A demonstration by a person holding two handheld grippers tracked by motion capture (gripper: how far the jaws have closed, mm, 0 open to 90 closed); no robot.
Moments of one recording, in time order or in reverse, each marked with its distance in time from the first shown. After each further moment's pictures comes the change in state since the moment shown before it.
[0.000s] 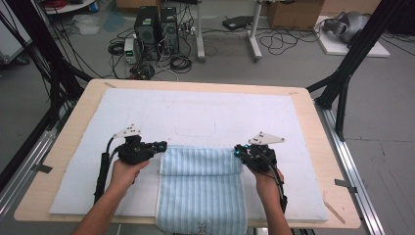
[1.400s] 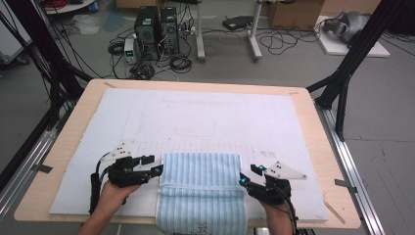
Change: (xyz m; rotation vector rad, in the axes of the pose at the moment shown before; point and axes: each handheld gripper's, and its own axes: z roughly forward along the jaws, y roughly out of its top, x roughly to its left) left arm -0.012 -0.034 -0.027 -0.023 0.009 0.020; right arm 0.027 -0.053 -0.054 -0.105 -0.003 0.075
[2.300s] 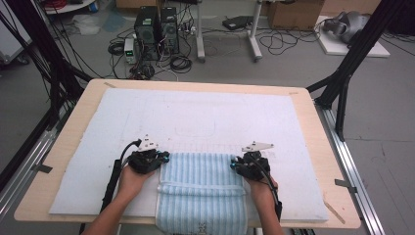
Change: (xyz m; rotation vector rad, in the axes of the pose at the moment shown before) left arm 0.007 0.006 0.060 0.221 0.209 0.181; right arm -0.021 0.016 0.084 0.274 -0.004 -0.003
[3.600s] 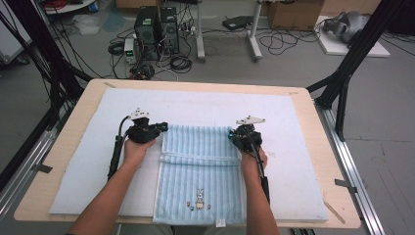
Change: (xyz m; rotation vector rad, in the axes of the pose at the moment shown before) left arm 0.068 0.039 0.033 -0.172 -0.020 -0.198; right arm -0.030 0.063 0.041 -0.098 -0.144 0.014
